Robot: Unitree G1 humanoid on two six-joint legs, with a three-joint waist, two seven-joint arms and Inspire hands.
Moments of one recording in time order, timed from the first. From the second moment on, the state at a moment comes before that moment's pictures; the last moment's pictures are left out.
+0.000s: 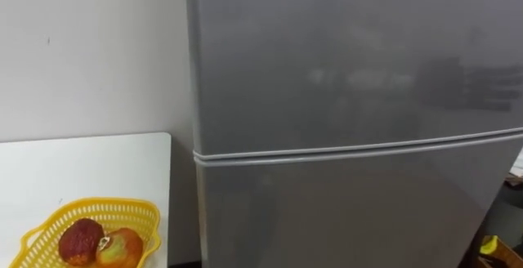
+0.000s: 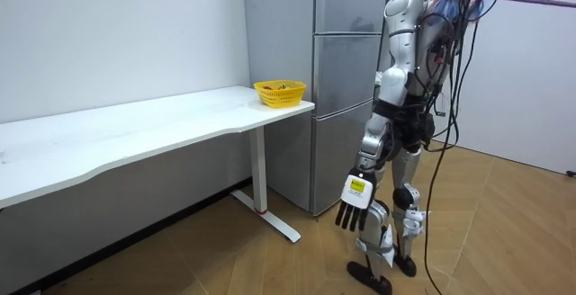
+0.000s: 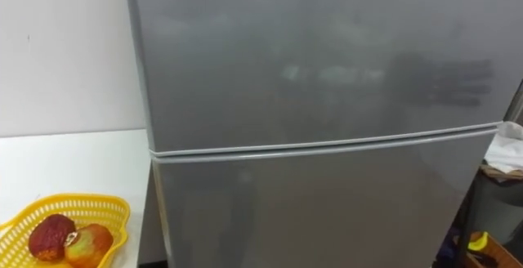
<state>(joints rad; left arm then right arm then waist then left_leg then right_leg) 0.32 0.23 0.30 1.11 -0.13 0.18 0.08 -0.19 -0.64 -0.63 0.41 1.35 0.11 -0.09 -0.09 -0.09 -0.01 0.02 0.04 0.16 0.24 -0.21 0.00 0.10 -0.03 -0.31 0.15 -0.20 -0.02</state>
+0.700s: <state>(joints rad) 0.28 0.17 0.34 1.06 -0.13 0.18 0.05 0.05 -0.31 -0.59 1.23 0.98 0.09 -0.32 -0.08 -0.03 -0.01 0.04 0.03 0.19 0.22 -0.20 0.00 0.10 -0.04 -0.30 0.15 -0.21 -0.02</state>
